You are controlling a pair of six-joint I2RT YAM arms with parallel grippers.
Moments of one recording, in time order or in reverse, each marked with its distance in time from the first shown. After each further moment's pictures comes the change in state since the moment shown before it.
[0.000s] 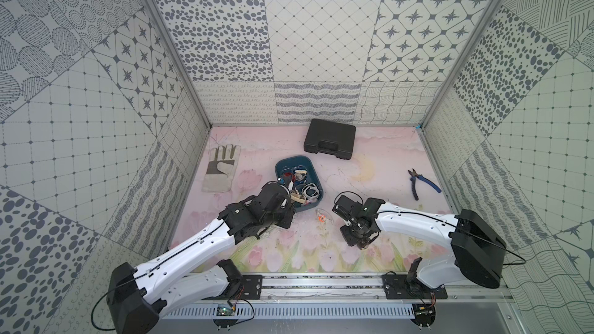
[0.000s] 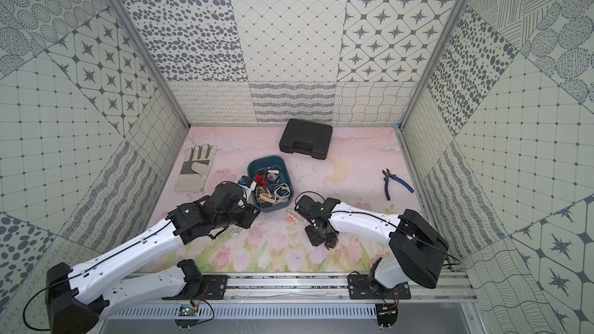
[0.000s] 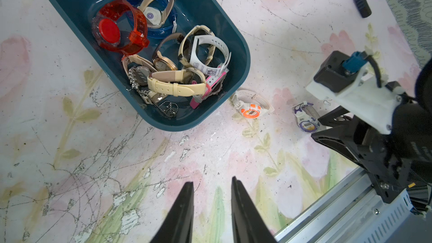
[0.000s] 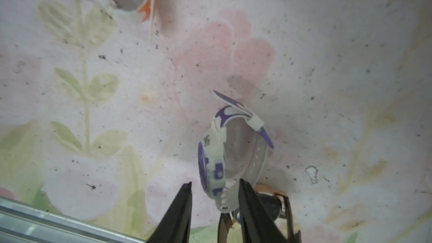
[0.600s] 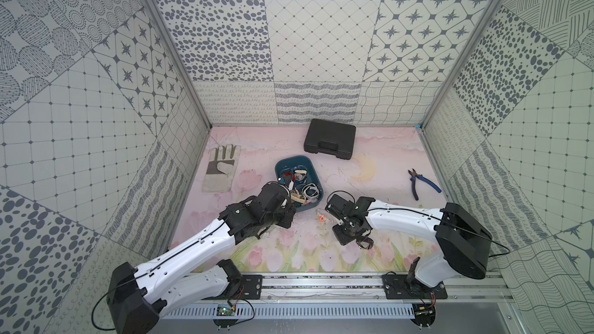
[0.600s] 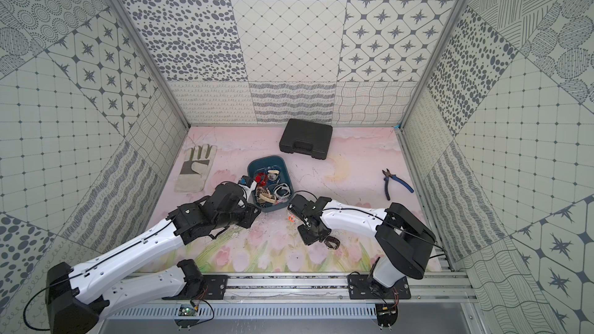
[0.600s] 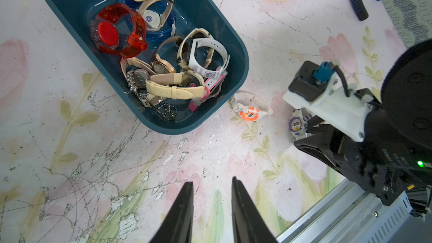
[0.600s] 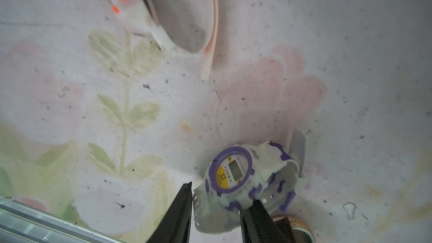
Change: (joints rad) left arm 0.000 0.000 -0.009 0.023 0.000 0.000; right arm 0.018 0.108 0.065 0.079 -0.061 -0.008
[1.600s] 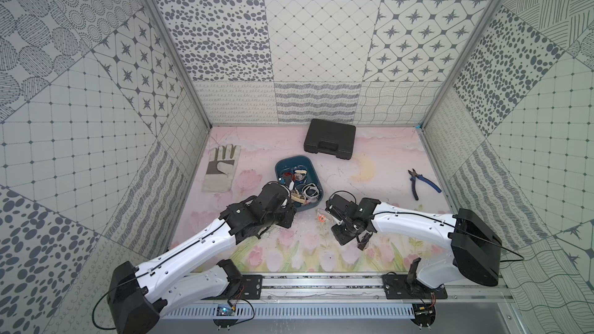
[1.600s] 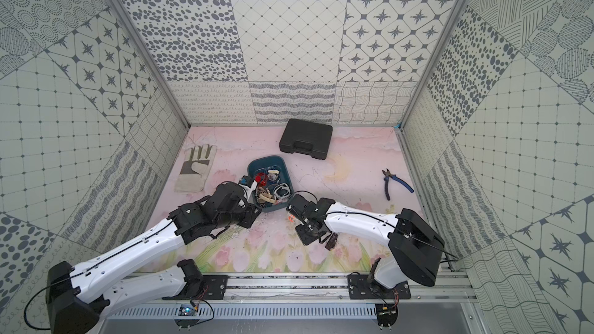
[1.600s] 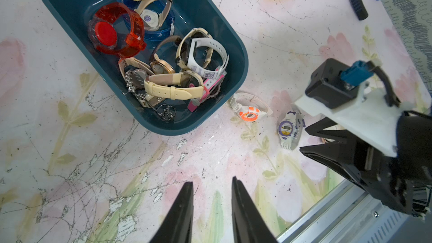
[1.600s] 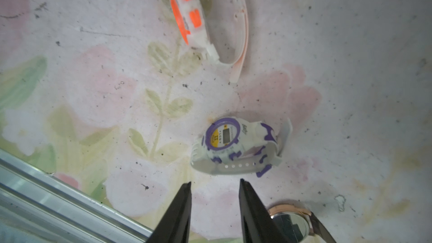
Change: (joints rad) left arm 0.000 0.005 -0.002 0.008 0.004 0.000; right arm 0.032 -0.102 -0.002 -0.026 0.043 -0.011
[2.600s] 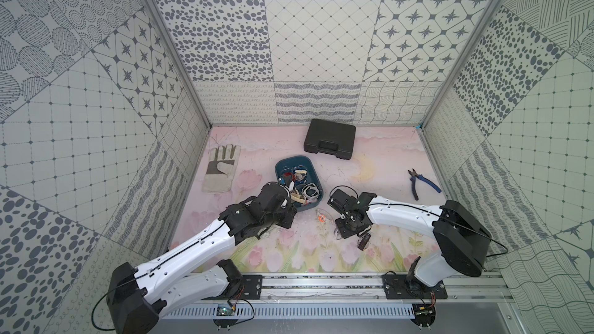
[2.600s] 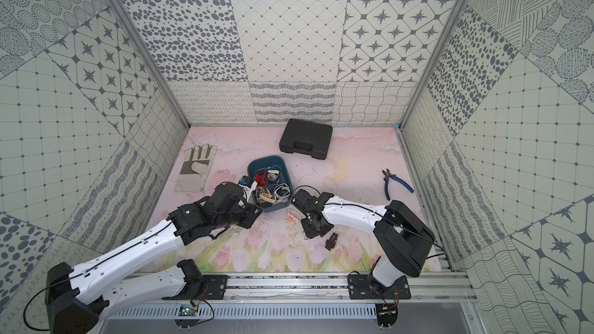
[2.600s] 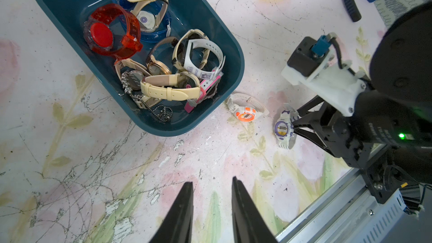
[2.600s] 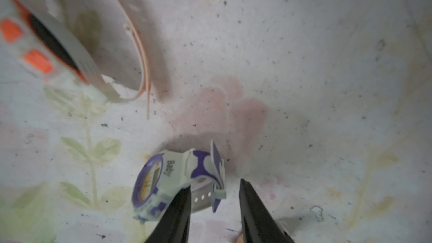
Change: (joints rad) left arm 0.000 -0.008 -0.008 0.013 0.011 0.000; right arm -0.108 0.117 0.000 0.020 0.028 0.053
